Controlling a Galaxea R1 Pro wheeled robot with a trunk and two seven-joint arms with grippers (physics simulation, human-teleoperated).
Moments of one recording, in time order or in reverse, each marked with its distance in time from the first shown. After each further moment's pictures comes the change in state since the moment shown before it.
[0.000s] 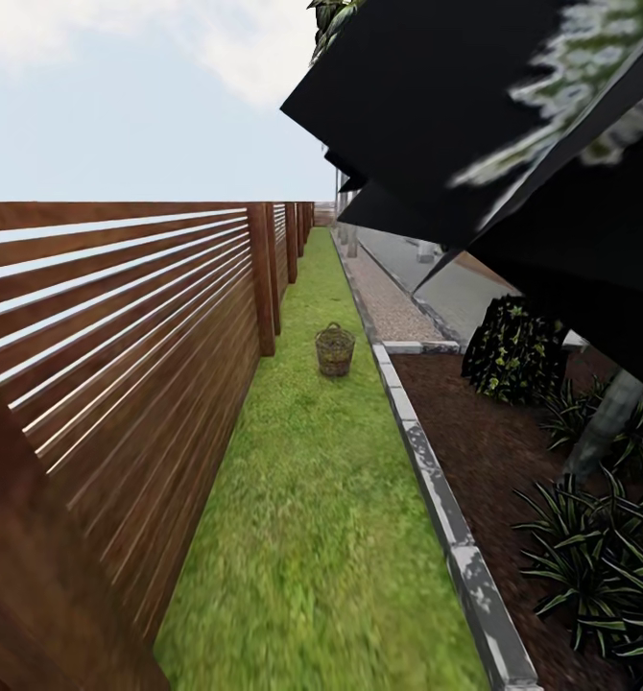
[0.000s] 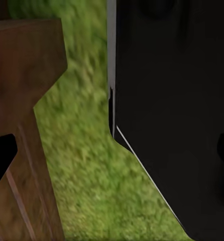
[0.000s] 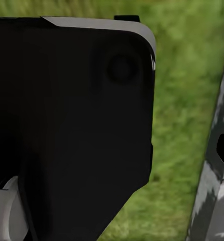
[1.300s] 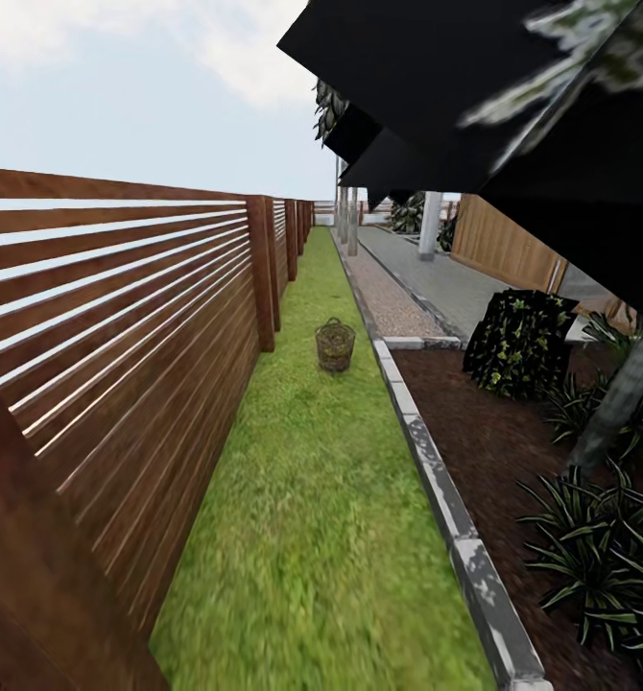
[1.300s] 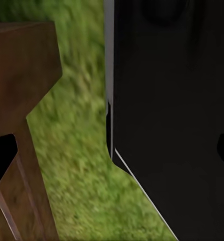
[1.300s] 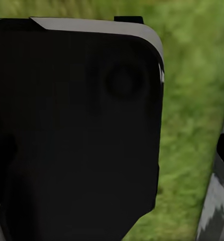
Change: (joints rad) left arm 0.000 0.000 0.000 0.000 0.000 0.000 0.000; right arm 0.000 0.000 0.001 0.000 0.001 -0.002 0.000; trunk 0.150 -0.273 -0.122
